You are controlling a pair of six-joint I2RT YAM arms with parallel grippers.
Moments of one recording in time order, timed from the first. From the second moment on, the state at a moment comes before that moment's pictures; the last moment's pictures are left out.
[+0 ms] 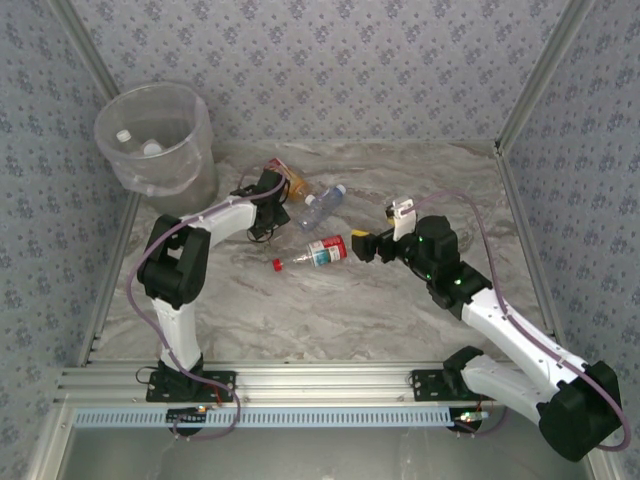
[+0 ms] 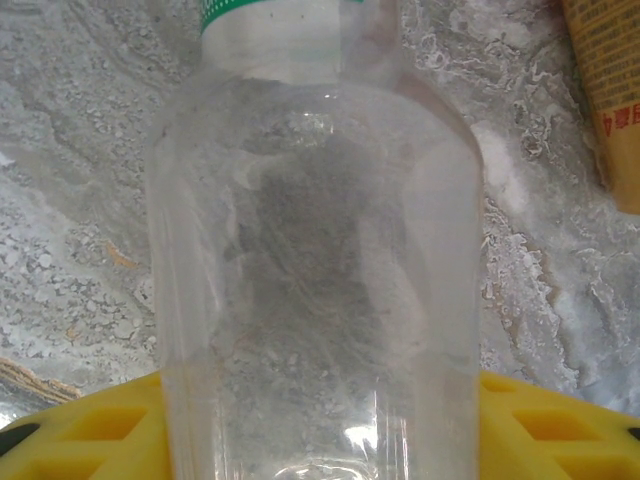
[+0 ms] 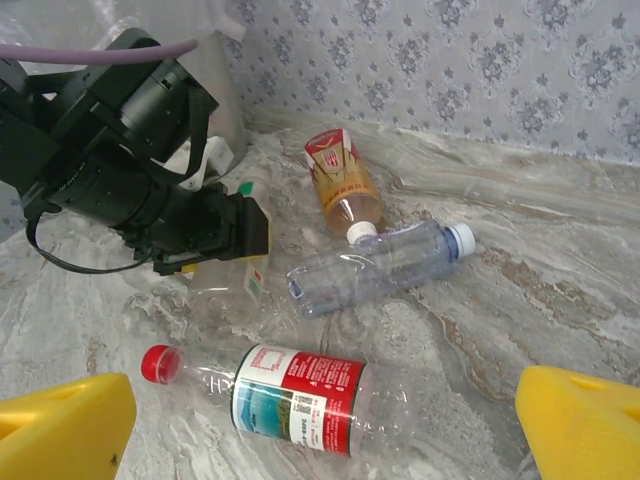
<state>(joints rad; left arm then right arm) -0.46 1.95 1.35 -0.52 -0.19 -0.93 0.54 0.95 0.66 0.00 -0.12 0.13</state>
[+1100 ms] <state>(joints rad) -0.46 1.45 1.31 -0.44 -0.15 -0.51 0.59 0.96 0.63 0.12 -0.04 0.04</state>
